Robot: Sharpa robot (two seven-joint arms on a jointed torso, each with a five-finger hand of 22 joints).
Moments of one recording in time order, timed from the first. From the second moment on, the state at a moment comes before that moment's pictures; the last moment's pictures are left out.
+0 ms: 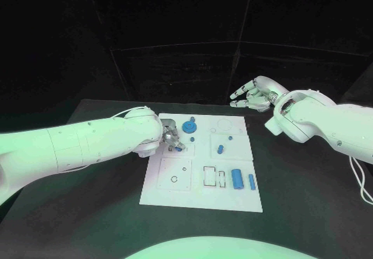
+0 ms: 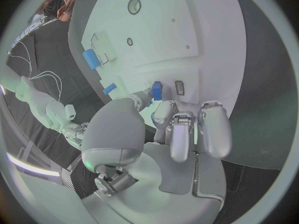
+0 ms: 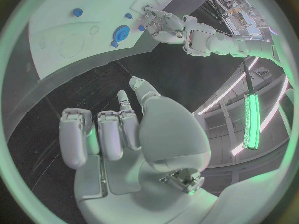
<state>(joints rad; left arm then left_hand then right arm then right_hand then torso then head) 1.29 -0.60 -0.19 1.33 -1.07 0.04 -0.55 1.14 -0.09 0.52 0.12 0.04 0.89 0.02 0.72 0.67 1.34 -0.05 1.23 1.11 1.47 -0.11 1.57 1.31 0.08 1.46 0.00 1.37 1.22 1.32 -0.79 -0.07 1.40 -0.94 -0.34 -0.03 1.31 -0.02 0.09 -0.02 0.43 0.96 0.16 0.10 0.07 1.46 0.07 1.44 1.31 1.46 0.00 1.50 1.31 0.03 1.47 0.10 1.51 1.31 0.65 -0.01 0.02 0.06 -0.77</state>
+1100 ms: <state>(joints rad) 1.29 -0.59 -0.19 1.31 -1.09 0.05 -0.55 1.02 -0.09 0.47 0.09 0.04 0.94 0.00 0.73 0.67 1.38 -0.06 1.26 1.15 1.46 -0.11 1.57 1.31 0.07 1.47 0.00 1.40 1.28 1.32 -0.78 -0.07 1.40 -0.94 -0.34 -0.04 1.31 -0.02 0.09 -0.02 0.43 0.96 0.16 0.10 0.07 1.46 0.07 1.43 1.31 1.46 0.00 1.50 1.31 0.03 1.47 0.10 1.51 1.31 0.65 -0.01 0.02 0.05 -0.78</state>
